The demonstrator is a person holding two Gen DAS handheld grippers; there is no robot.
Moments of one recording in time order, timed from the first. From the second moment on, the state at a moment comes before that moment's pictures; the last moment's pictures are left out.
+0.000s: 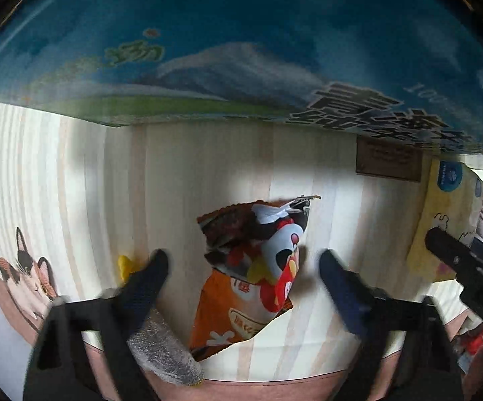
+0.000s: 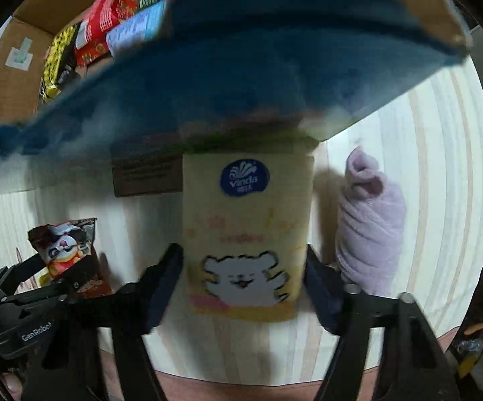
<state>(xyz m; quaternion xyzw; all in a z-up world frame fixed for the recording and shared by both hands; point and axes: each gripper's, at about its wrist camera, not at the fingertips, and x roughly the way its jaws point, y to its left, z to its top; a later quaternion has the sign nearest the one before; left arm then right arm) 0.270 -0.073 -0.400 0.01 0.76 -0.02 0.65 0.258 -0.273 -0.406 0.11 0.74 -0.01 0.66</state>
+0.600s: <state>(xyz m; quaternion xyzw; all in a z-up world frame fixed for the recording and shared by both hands) 0.226 -0.081 -0.248 -0.08 0.69 -0.08 0.72 0.192 -0.266 -0.310 0.15 0.70 0.09 0.69</state>
